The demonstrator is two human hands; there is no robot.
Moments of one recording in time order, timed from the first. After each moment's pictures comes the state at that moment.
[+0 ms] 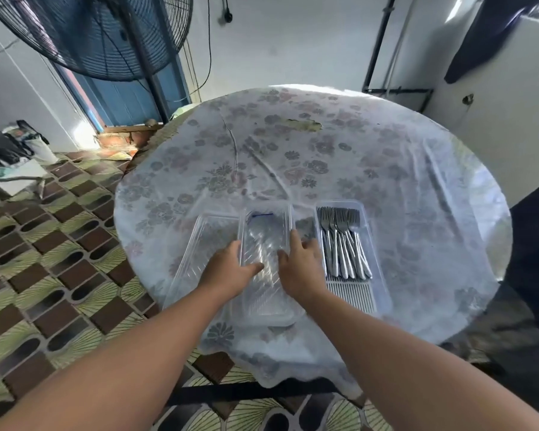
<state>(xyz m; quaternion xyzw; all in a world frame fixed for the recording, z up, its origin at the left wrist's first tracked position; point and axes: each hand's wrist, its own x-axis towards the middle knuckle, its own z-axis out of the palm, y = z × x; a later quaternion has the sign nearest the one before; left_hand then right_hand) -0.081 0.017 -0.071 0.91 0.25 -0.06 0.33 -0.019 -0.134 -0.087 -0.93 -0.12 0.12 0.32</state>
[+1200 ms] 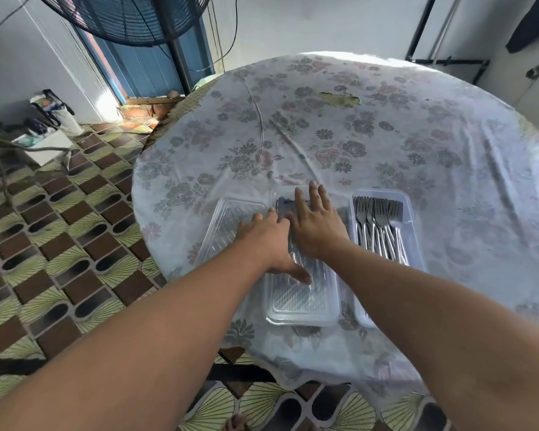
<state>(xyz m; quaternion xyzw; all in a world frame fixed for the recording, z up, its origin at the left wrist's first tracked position) -0.025 0.013 -0.042 0.97 0.12 -0.23 0.03 0.083 -0.086 -0.130 -0.94 -0.31 0.11 0.09</state>
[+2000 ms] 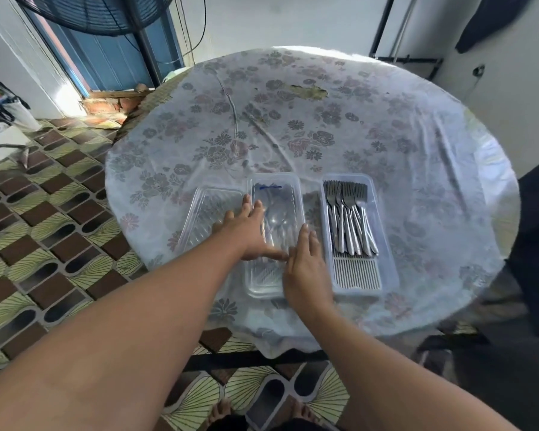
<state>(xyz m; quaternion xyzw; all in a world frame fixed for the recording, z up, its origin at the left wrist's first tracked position) -0.048 0.013 -0.057 0.95 0.15 -0.24 0.13 -0.069 -0.148 -0.122 -0.93 -0.11 0.10 0.34</state>
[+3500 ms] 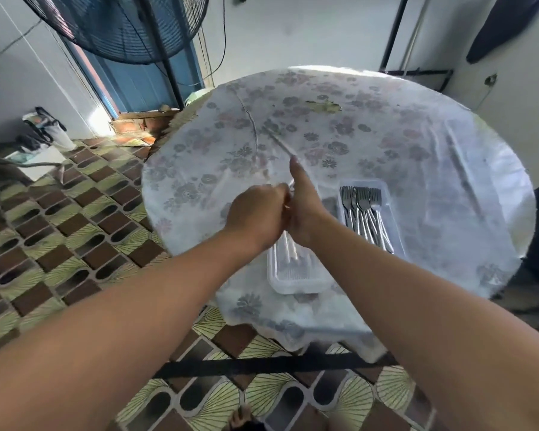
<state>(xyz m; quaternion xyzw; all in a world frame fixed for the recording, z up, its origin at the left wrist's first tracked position) -0.088 0.011 0.020 0.99 0.06 0.10 0.12 -0.019 -0.071 -0.003 -0.55 0.10 0.35 0.75</state>
